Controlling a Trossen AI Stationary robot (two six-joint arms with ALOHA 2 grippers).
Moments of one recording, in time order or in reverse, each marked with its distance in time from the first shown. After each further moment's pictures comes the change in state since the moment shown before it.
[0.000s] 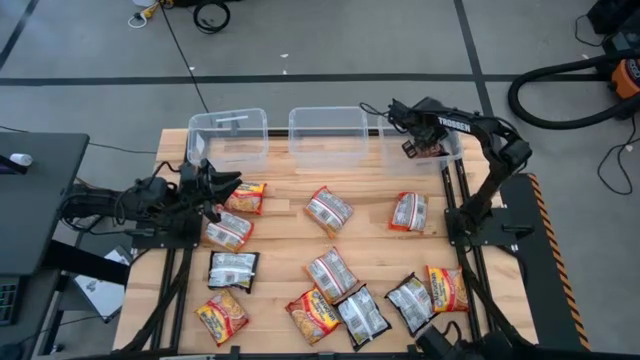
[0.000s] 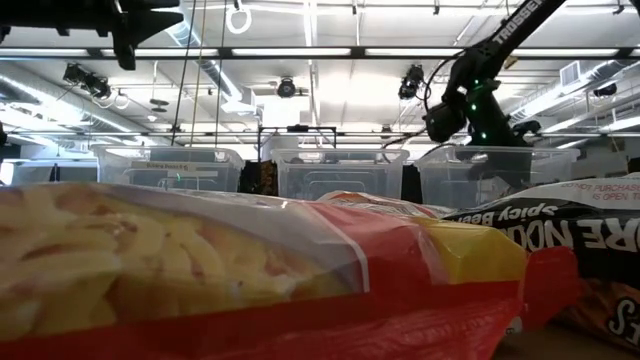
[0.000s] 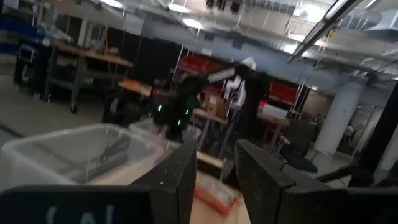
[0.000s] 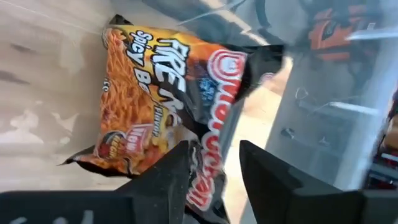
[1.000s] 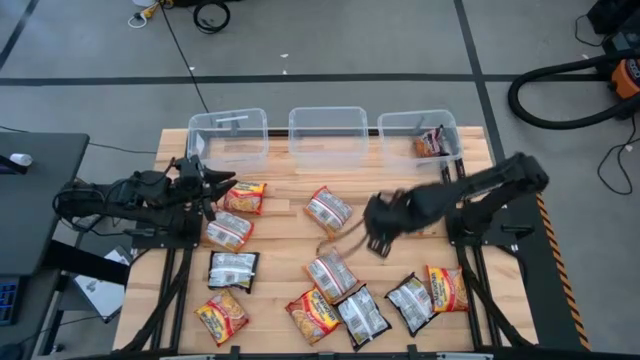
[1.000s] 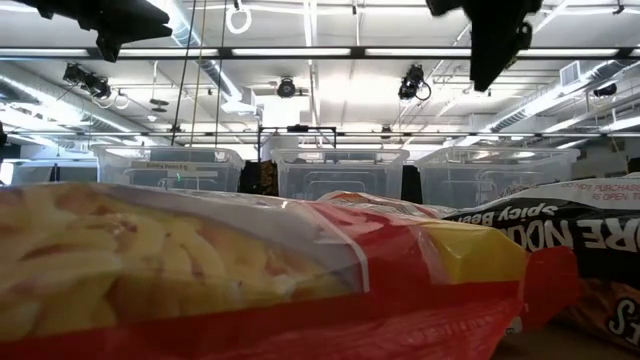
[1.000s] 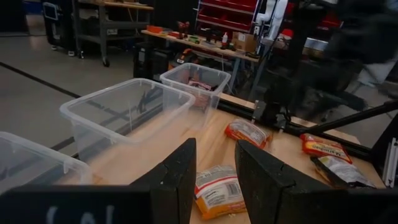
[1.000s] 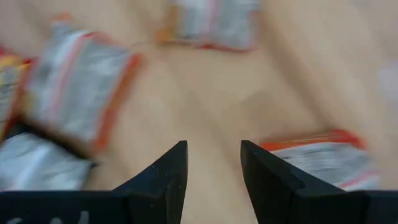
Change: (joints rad) left arm 0.001 0.019 0.240 -0.542 -0.042 -0.015; right arm 1.213 -0.134 0.216 0.004 -0.405 0.501
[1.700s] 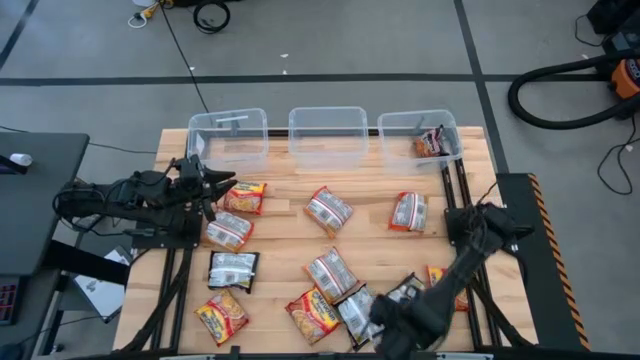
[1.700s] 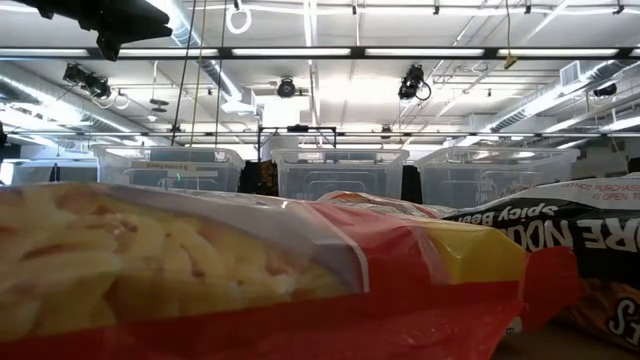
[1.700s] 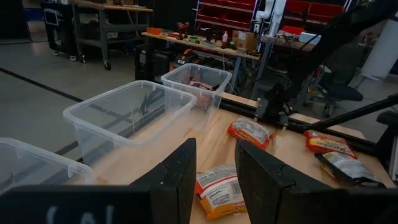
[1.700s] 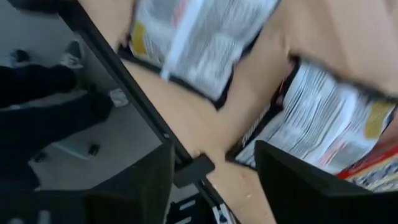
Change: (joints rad) left arm 0.000 0.000 0.000 0.000 0.000 0.038; right arm 0.503 0.484 0.422 -0.074 -0.259 0.576
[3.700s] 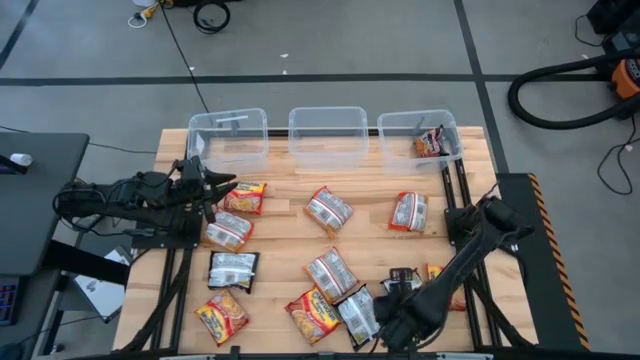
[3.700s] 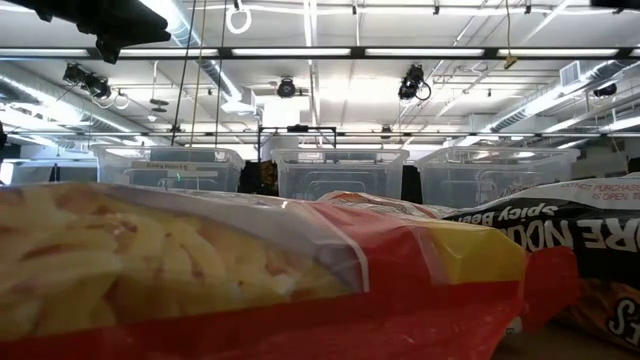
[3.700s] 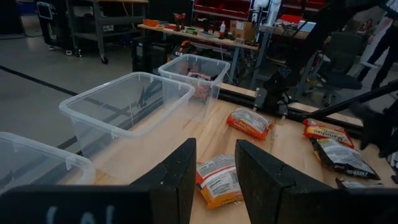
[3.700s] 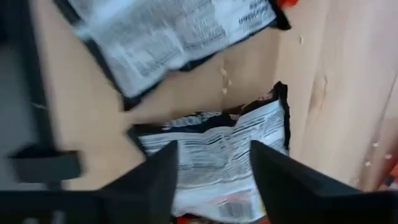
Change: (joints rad) left arm 0.000 0.000 -0.001 -0.037 0.020 0.001; right arm -0.026 -0.058 -0.244 0.034 0.149 -0.664
